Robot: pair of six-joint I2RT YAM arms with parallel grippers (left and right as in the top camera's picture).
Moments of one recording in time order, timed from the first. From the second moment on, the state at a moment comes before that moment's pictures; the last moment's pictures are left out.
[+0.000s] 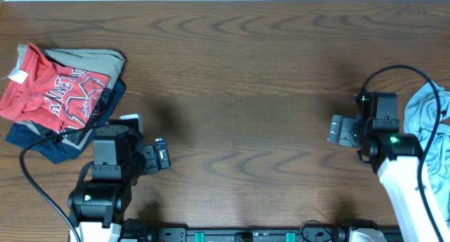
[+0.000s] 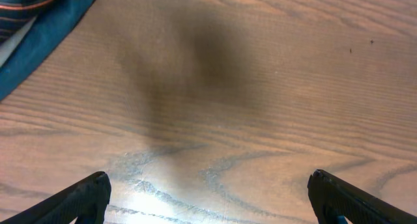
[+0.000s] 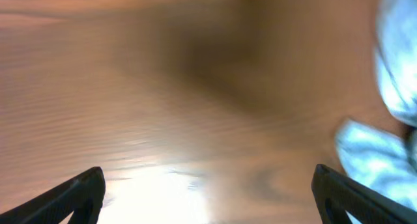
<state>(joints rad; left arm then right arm) -0.05 0.75 0.69 -0.88 0.05 -0.20 -0.02 1.17 0.79 -0.76 0.18 0.20</state>
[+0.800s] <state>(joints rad) -0.05 0.75 0.69 -0.89 0.05 -0.20 -0.44 1.61 0.79 -0.66 0.46 0.49</state>
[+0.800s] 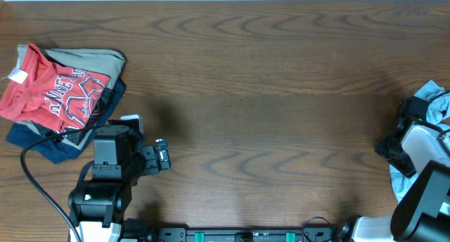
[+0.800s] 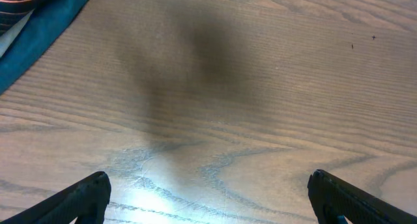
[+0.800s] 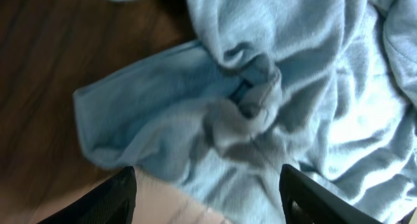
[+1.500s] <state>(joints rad) -0.05 0.75 0.69 -0.88 0.05 -0.20 -0.45 1.65 0.85 -0.62 -0.05 0.23</state>
